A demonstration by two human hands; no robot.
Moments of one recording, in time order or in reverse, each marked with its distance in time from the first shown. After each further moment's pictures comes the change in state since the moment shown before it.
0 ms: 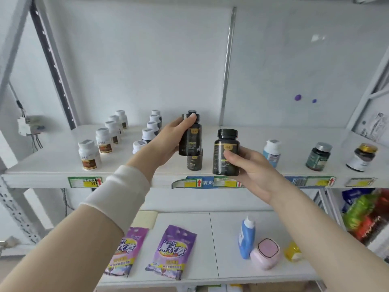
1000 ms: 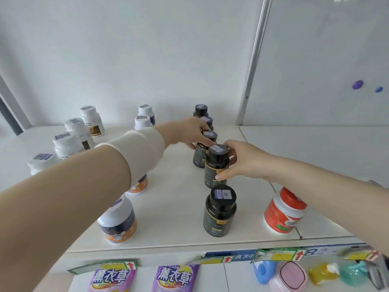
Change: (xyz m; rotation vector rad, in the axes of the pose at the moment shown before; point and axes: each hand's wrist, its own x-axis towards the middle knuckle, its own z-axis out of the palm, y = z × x) left_hand 0.278 -0.067 -0.067 0.815 -0.294 -0.159; right_hand 0.264 0.033 -0.033 -1.038 -0.099 0.225
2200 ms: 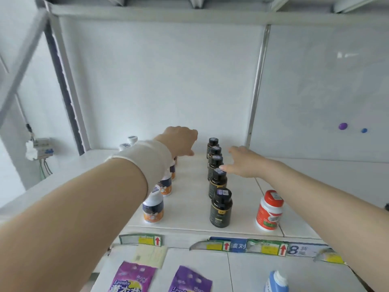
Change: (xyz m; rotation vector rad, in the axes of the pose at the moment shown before) left_hand -0.143 0.049 -0.037 0.879 0.337 -0.084; right_hand -0.065 -0.065 -0.018 -0.528 0.123 -0.030
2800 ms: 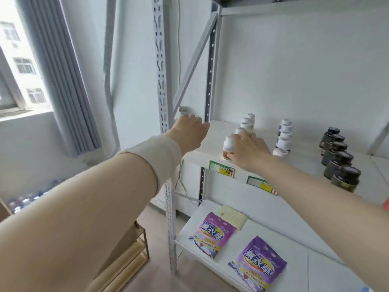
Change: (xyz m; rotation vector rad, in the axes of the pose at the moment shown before) left_hand -0.312 -0.139 -0.004 0.491 -0.032 -0.357; right_hand -0.112 -0.263 0.097 -0.259 0.190 -0.492
